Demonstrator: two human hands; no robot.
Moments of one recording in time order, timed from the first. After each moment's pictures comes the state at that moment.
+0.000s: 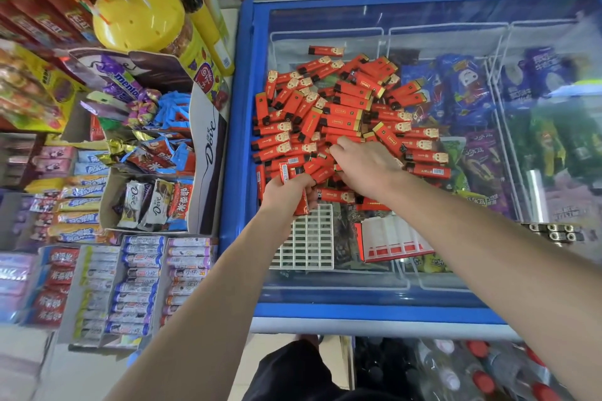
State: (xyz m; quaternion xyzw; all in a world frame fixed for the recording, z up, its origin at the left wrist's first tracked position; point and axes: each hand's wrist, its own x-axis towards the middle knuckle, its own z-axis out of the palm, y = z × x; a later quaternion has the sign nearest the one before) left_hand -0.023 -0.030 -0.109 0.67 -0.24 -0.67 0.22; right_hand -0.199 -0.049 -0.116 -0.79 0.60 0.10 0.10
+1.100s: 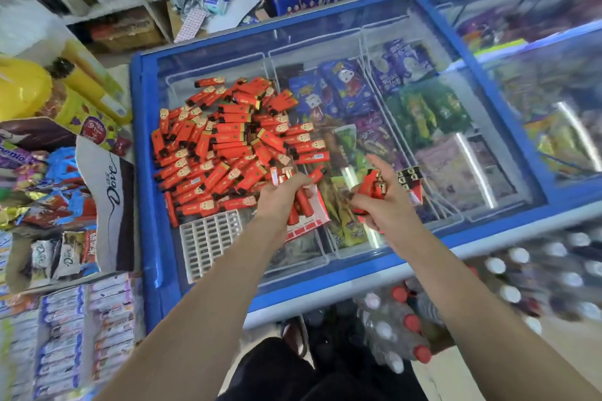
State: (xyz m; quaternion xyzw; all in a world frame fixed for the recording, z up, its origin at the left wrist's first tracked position) left_hand -0.175 0.061 -0.058 0.62 -0.35 -0.68 0.16; right_hand -0.325 0.173 -0.060 -0.17 0.67 -0.53 0.50
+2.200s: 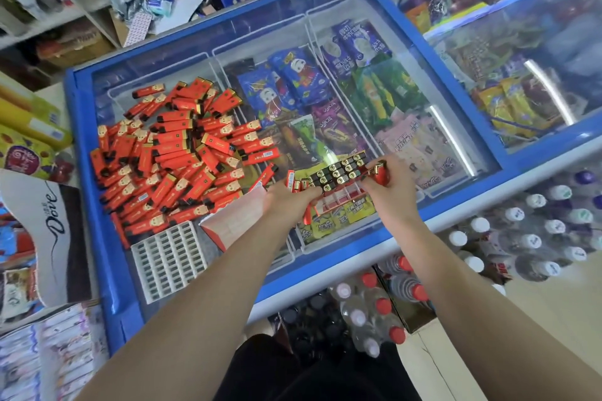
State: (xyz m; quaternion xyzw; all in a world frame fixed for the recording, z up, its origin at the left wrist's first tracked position) left_hand -0.255 0.098 -0.101 0.59 -0.57 -0.57 0.00; right_hand -0.412 0.220 -0.122 -0.20 0.81 -0.46 0.28
